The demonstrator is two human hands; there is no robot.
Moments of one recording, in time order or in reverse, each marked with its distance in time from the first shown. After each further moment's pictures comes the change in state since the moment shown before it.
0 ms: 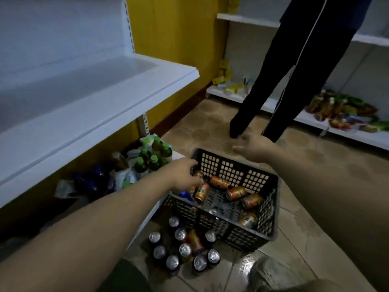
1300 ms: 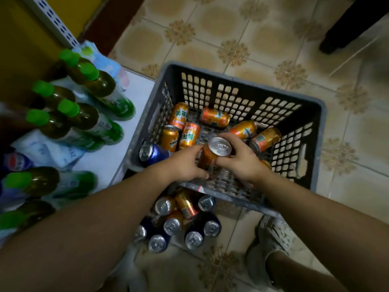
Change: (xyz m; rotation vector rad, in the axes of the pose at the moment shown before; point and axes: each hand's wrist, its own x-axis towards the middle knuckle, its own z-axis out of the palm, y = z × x) left_hand 0.266 -0.099 0.215 -0.303 -0.443 -0.072; right_hand 0.157 0.126 0.304 0.839 -0.306 -0.013
